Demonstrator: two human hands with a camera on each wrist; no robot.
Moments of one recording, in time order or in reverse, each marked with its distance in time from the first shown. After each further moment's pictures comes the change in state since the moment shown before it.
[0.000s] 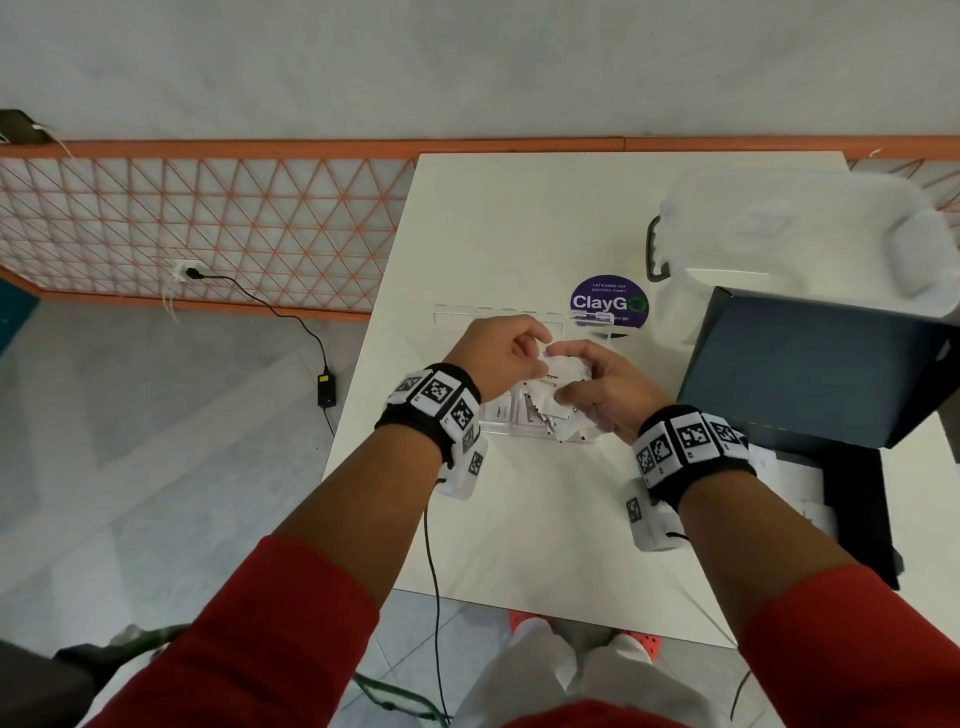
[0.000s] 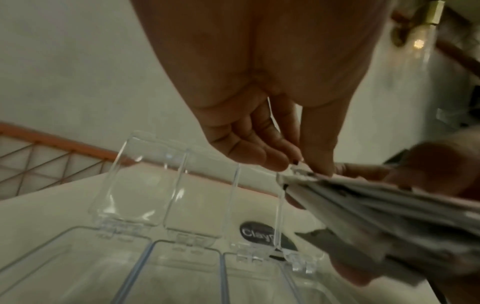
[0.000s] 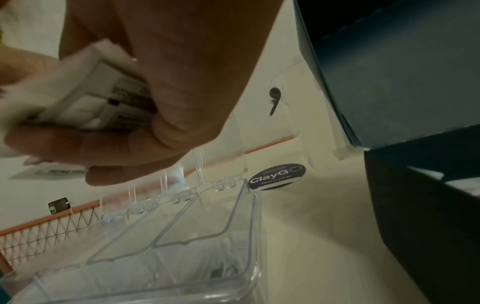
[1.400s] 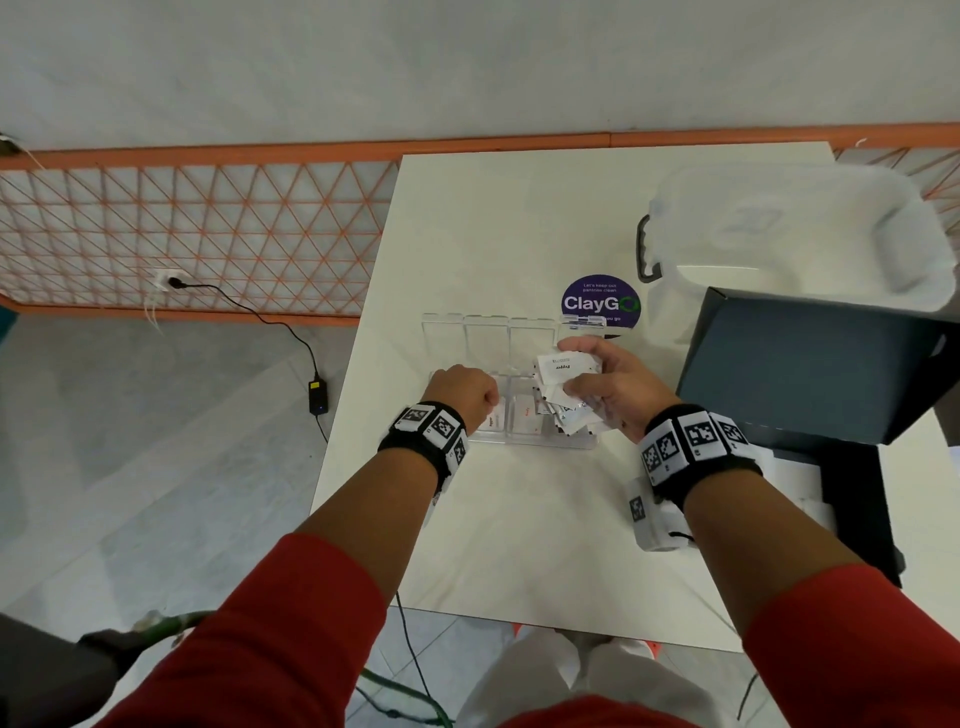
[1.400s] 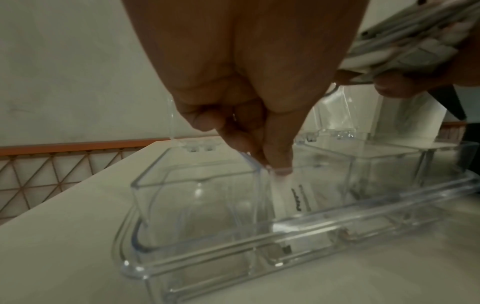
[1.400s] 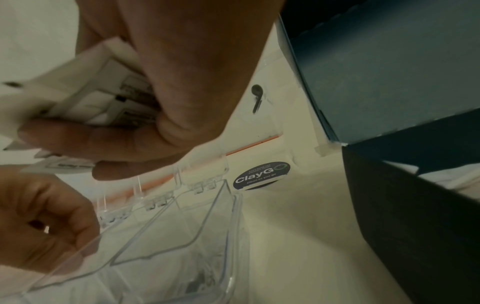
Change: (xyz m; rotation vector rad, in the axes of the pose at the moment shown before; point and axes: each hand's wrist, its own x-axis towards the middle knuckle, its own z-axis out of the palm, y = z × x) left_hand 0.009 -0.059 0.014 0.671 -0.206 -0.130; right_hand 0.013 0.003 -0.014 0.197 0.074 0.034
